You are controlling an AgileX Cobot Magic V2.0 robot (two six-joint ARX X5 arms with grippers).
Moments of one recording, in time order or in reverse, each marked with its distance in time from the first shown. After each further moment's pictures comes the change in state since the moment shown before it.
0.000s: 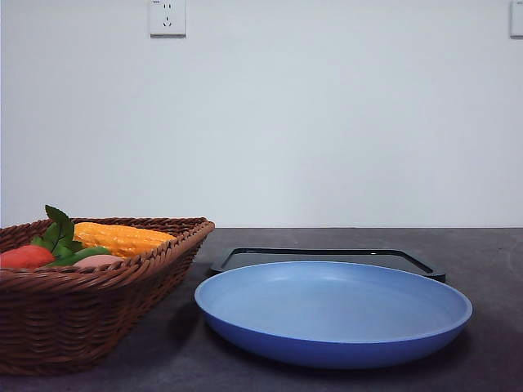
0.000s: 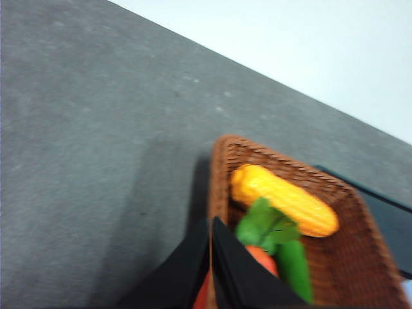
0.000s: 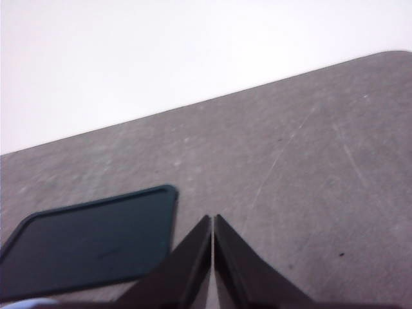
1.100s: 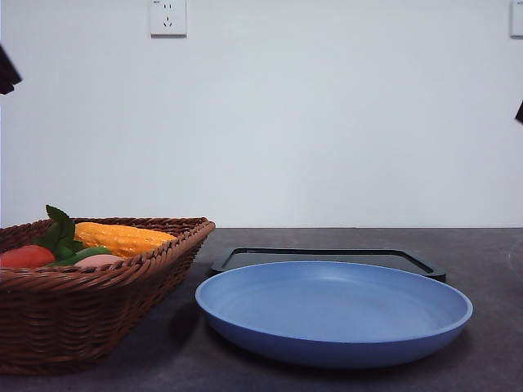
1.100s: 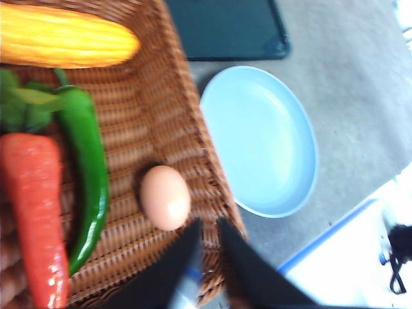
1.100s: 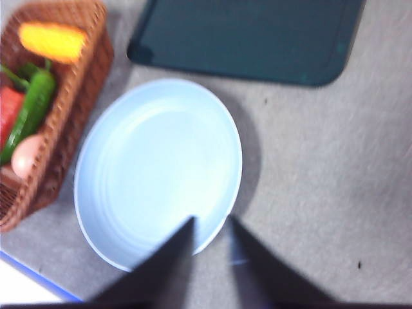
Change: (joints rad) left_arx -0.154 0.754 0.635 -0.506 0.508 0.293; right_arx 0.091 0.772 0.468 -0.441 -0.487 -0.156
